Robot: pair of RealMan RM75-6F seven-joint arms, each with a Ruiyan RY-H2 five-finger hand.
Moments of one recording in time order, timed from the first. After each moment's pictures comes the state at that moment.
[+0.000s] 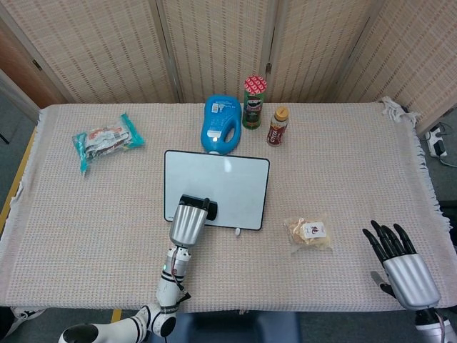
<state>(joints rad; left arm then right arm) -0.71 -2.27 -0.25 -0.80 1.45 1.45 0.76 0.02 -1.09 -0.07 -1.65 -1.73 1.52 -0.24</state>
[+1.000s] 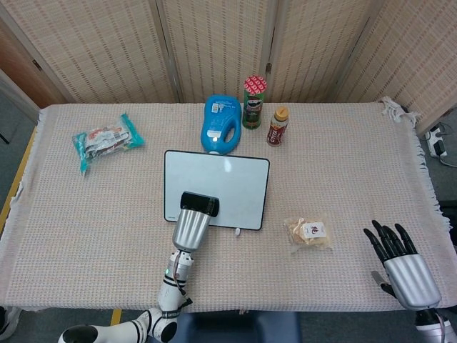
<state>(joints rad) -0.69 -2.25 -0.21 -0.86 1.42 1.44 0.80 0.01 -1.10 -0.06 -1.64 -1.73 1.52 -0.25</state>
